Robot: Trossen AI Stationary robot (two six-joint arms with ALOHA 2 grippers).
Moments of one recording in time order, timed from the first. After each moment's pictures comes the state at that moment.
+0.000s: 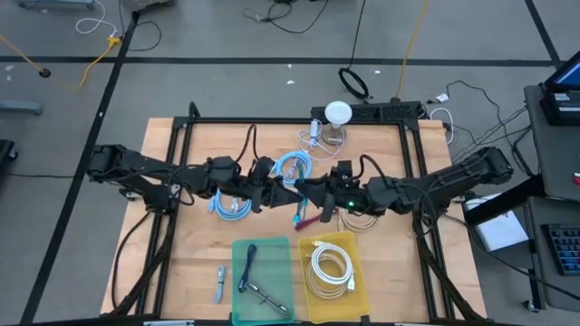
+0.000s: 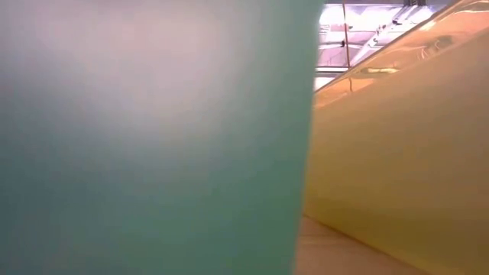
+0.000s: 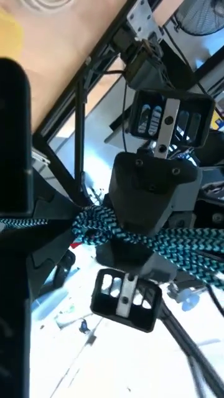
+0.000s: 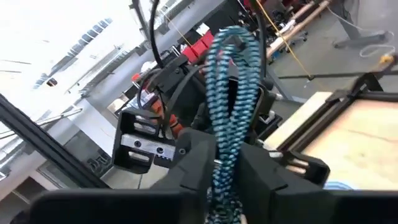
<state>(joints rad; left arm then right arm) -0.09 1.43 0.96 0.66 0.17 -0.96 0.31 1.39 1.13 0.35 0.55 0.70</state>
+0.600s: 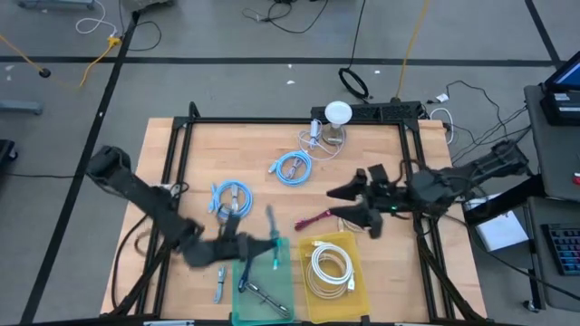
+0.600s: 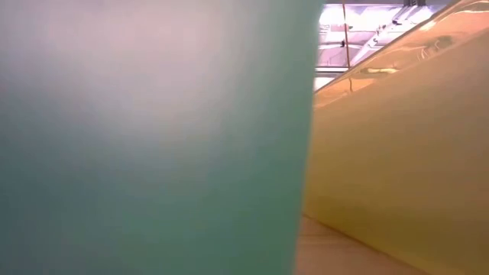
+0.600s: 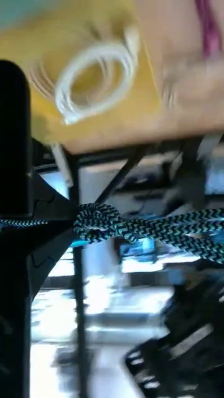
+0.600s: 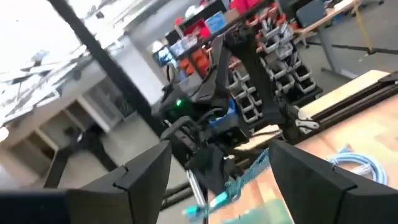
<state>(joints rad) -0.67 1.46 0.96 0.33 -0.78 -1.61 0.42 1.13 1.13 0.02 0.36 0.61</state>
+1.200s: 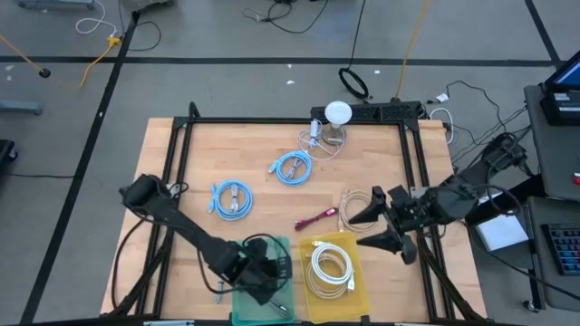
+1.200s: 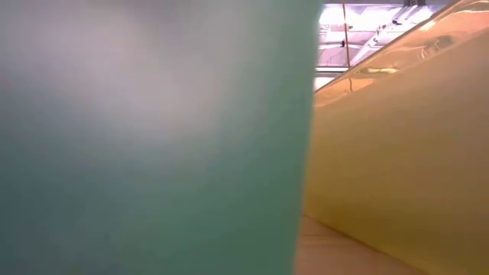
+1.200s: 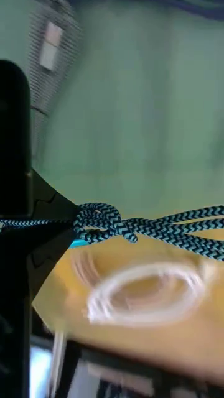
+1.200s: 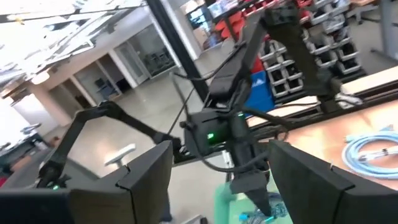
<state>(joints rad) -0.61 1.91 1.53 -0.68 -0.32 -2.18 0.63 1.04 1.13 -0.13 0.37 0.55</state>
